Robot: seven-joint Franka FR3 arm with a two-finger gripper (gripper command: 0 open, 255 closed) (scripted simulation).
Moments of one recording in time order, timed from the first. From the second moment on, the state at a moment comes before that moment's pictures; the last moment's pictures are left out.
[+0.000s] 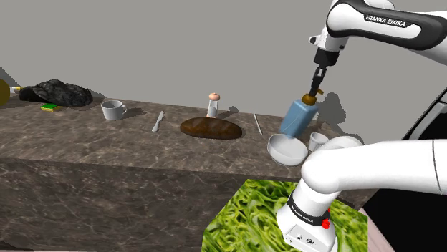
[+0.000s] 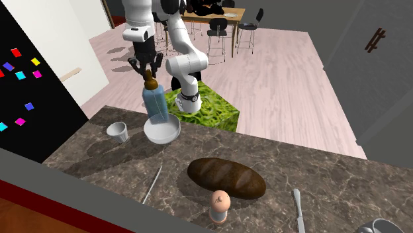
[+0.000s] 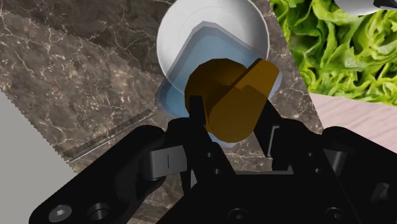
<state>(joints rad) -0.25 -0.92 -0.44 -2.35 -0.44 1.51 -0.69</state>
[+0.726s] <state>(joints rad) -0.27 -0.96 -0.48 -2.51 -0.48 1.63 -0.67</state>
